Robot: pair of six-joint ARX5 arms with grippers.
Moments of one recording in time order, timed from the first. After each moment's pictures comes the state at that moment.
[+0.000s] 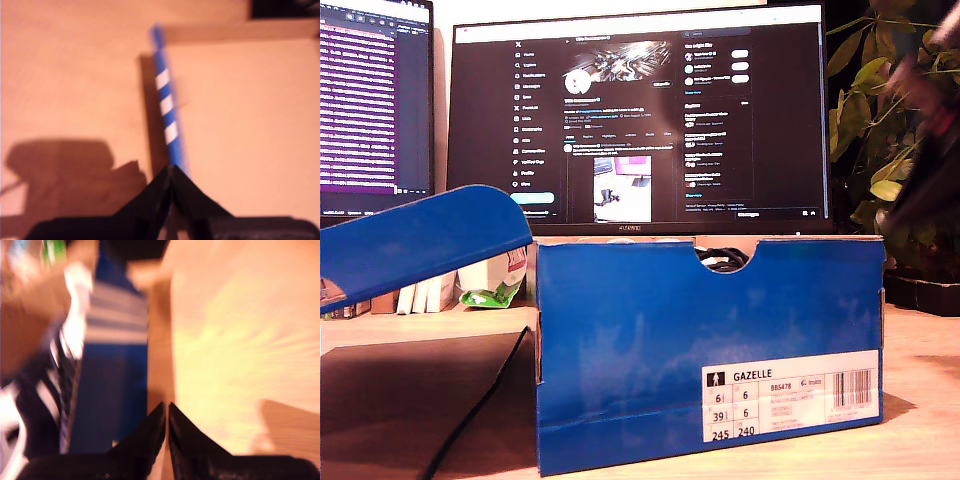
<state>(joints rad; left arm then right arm) 0.21 0.67 0.47 -0.59 0.38 -0.31 0.12 1.24 0.67 -0.23 -0.47 0.13</state>
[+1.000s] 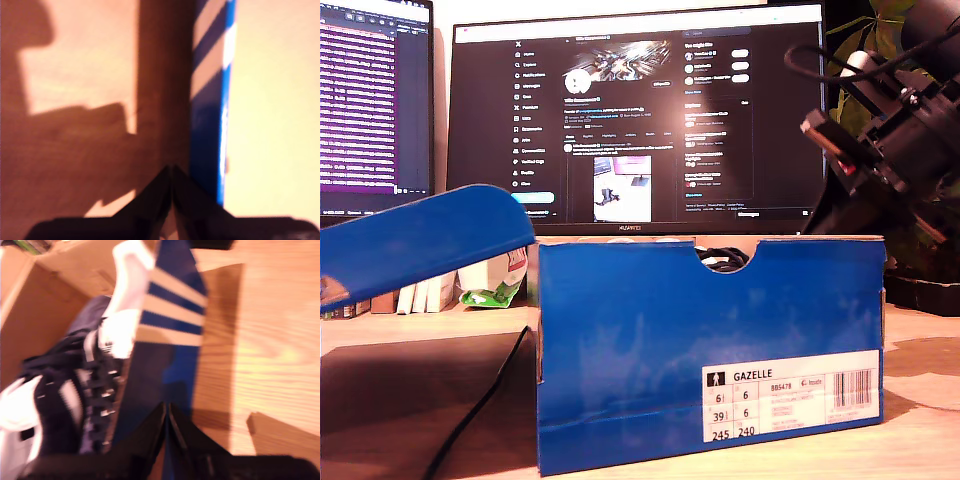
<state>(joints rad) 0.27 1.13 0.47 -0.56 0.74 -0.26 0.23 1.38 0.69 -0.03 -0.52 0.13</state>
